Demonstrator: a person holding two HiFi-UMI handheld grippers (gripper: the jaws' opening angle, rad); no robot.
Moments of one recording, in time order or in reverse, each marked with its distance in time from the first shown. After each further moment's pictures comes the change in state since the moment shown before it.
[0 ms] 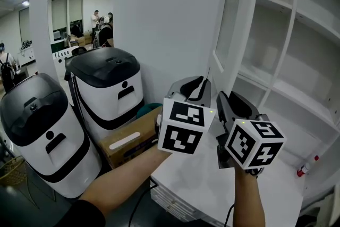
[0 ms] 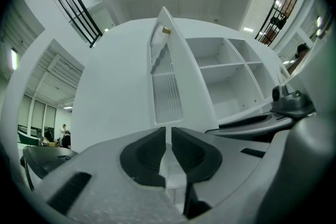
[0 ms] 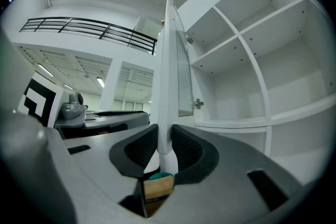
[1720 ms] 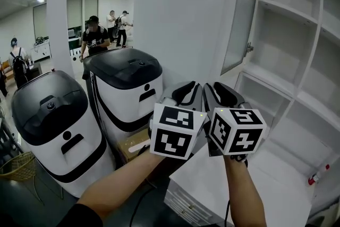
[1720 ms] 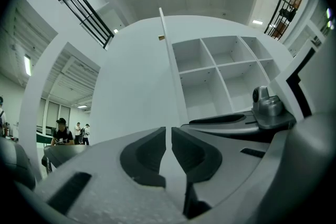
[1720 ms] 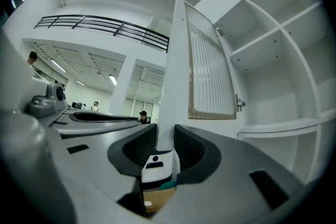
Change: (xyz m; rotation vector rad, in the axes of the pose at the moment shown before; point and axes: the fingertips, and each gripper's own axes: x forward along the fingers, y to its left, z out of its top) left arm -0.064 0.113 -0.023 -0.005 0.042 0.123; right arm 0.095 0.115 -0.007 -0.077 -0.016 0.108
